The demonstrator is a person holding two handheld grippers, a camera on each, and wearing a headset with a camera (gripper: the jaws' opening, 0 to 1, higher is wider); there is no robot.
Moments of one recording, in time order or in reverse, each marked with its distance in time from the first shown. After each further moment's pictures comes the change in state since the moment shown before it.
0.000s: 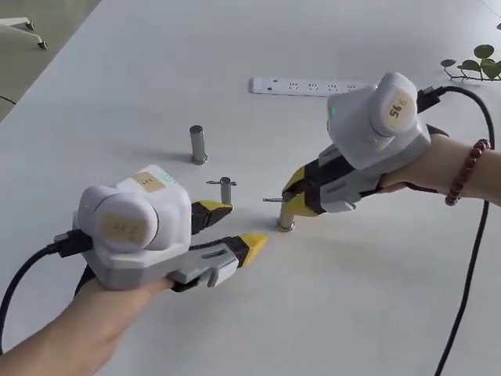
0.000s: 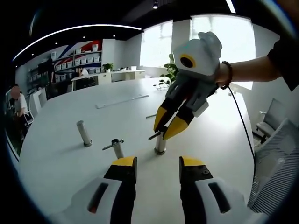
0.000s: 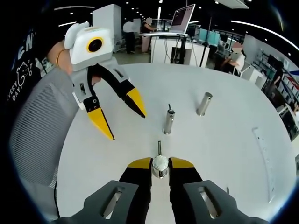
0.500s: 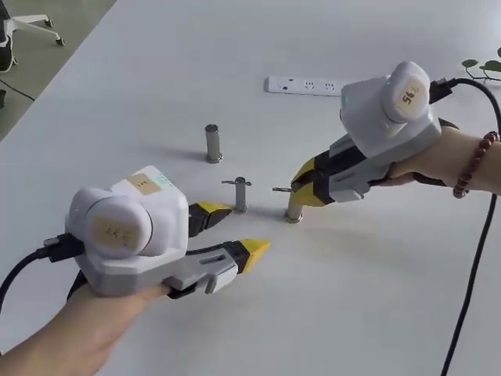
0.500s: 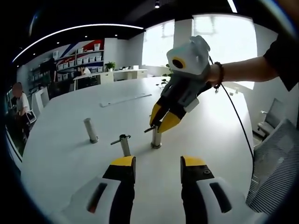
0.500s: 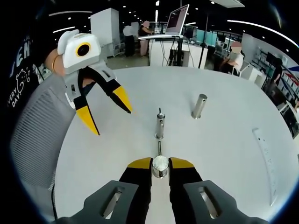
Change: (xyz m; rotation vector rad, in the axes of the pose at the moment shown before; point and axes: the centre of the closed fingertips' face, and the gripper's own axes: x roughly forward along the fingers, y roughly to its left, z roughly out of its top) left arm -0.017 0.008 -0.003 -0.005 0.010 0.022; right arm 0.007 -0.015 0.007 0.028 -0.030 0.016
